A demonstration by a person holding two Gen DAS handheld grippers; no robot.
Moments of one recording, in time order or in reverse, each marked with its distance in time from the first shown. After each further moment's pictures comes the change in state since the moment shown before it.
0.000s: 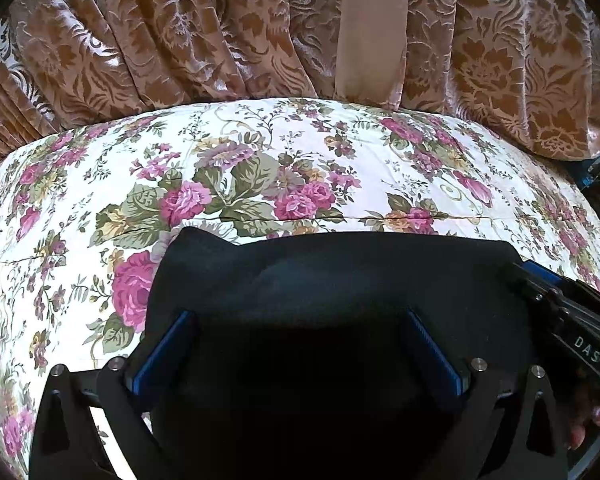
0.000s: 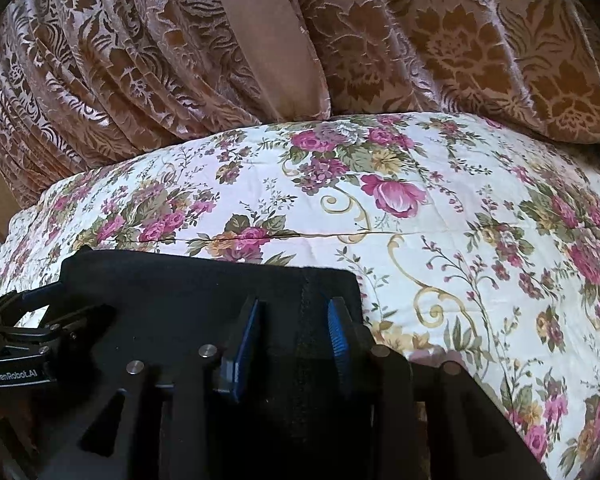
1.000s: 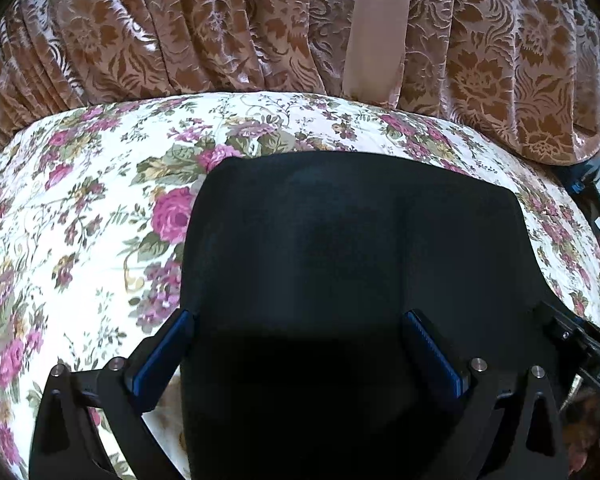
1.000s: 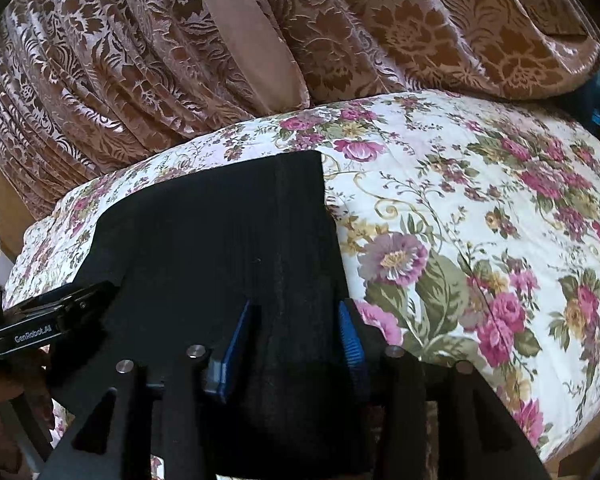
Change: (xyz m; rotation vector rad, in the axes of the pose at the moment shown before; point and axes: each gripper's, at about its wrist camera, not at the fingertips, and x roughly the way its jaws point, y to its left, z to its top) left arm -0.047 0.011 -0.057 -0.069 -0.017 -0.014; right arm -0.072 -0.009 -0.071 0.095 -0.011 0.022
